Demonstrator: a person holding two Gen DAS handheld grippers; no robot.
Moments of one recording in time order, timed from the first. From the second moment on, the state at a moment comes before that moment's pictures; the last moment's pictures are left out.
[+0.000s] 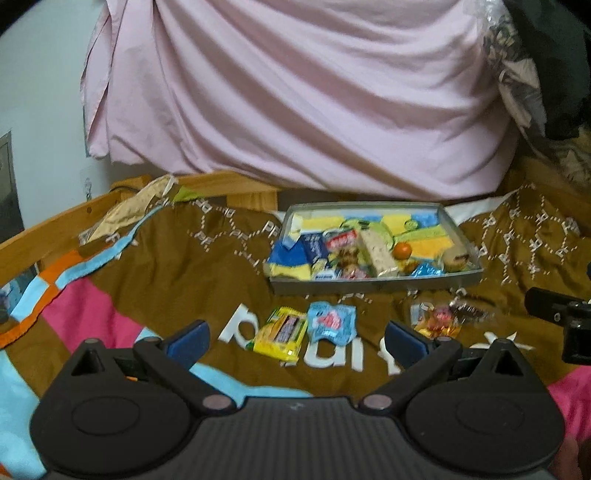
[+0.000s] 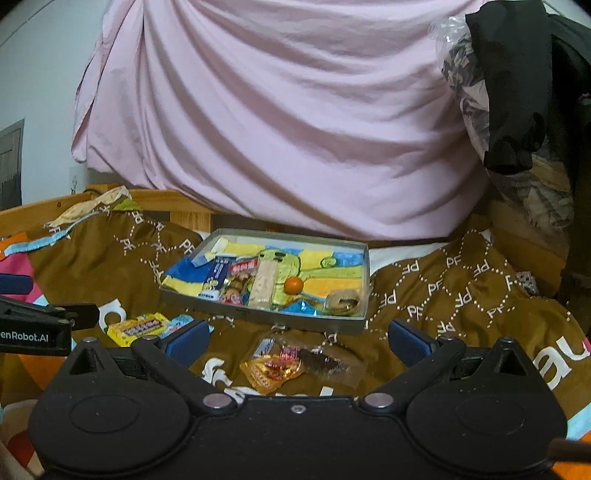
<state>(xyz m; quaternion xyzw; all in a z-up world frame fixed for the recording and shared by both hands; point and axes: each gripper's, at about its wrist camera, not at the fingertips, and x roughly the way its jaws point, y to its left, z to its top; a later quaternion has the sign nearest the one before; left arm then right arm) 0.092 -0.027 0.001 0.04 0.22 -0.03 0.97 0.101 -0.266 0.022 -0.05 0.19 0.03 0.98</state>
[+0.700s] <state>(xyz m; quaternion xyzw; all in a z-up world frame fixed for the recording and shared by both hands) 0.102 -0.024 -0.009 0.03 0.28 -0.01 0.96 0.120 -0.261 0.005 -0.06 0.27 0.02 0.96</state>
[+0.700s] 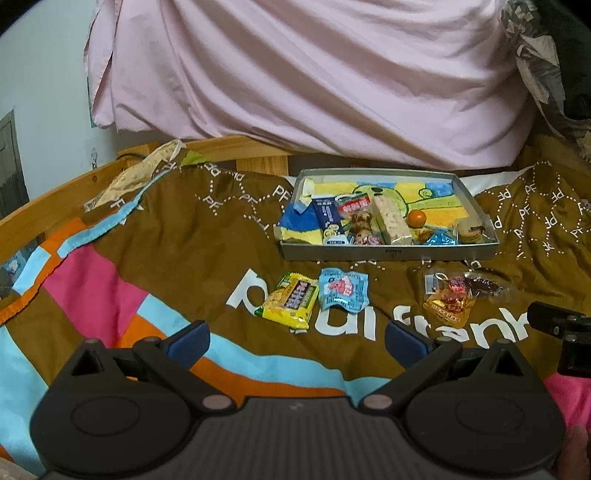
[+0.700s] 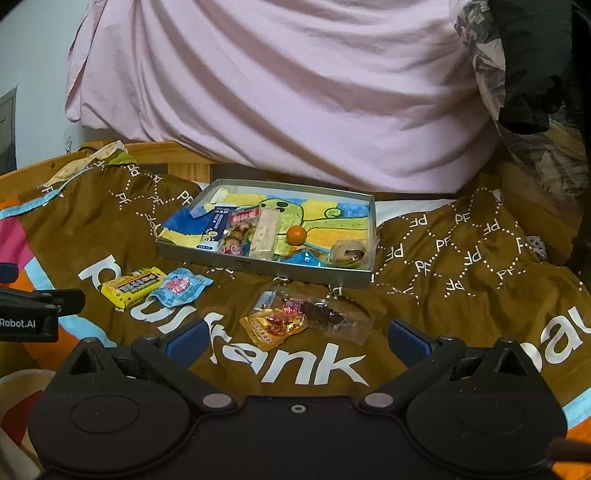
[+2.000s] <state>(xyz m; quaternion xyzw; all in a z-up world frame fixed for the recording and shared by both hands) 0.226 0.036 -0.032 -0.03 0.46 -0.06 0.88 0.197 -0.235 -0.021 -0.03 0.36 0.15 0.92</state>
